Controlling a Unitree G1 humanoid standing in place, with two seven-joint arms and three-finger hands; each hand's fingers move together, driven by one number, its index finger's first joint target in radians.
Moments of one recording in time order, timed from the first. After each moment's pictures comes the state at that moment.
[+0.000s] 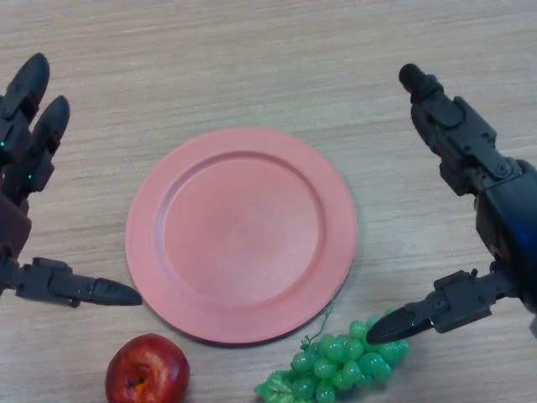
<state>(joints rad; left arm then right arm) 0.02 0.29 0.29 -0.34 -0.25 -0.04 -0.31 0.02 -0.22 0.08 -0.69 -0.16 0.28 0.25</state>
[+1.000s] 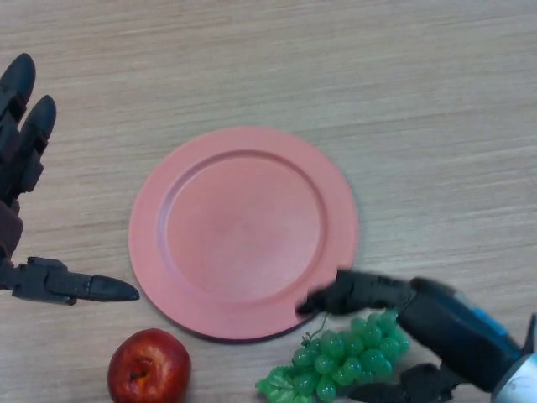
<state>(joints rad) 0.02 0.29 0.30 -0.34 -0.23 -0.06 -0.27 0.17 -0.26 0.15 -0.35 -0.44 -0.14 0.51</state>
